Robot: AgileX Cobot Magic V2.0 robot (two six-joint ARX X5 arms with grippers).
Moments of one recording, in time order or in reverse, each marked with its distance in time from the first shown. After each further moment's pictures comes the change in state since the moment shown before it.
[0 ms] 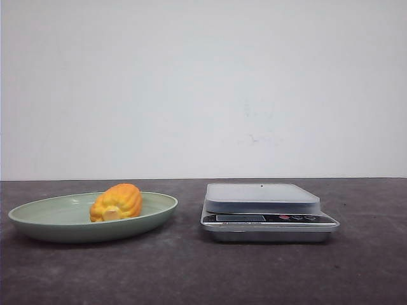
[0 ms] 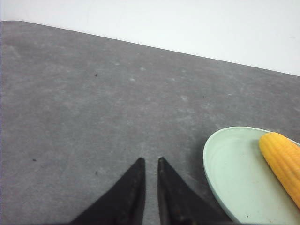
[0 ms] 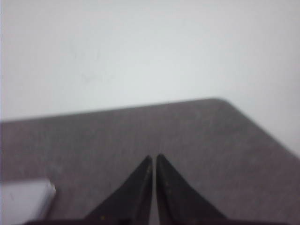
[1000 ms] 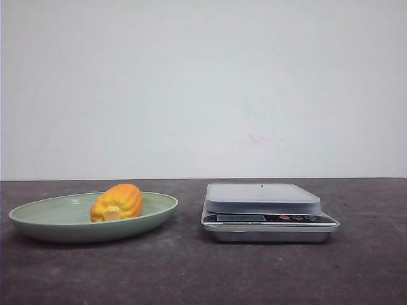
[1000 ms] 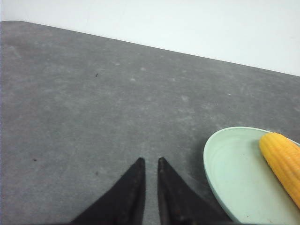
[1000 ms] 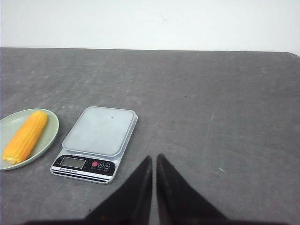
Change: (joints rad) left arm 0.000 0.000 0.000 0.000 0.000 0.000; right arm 0.523 0.249 0.872 -0.948 0.178 0.128
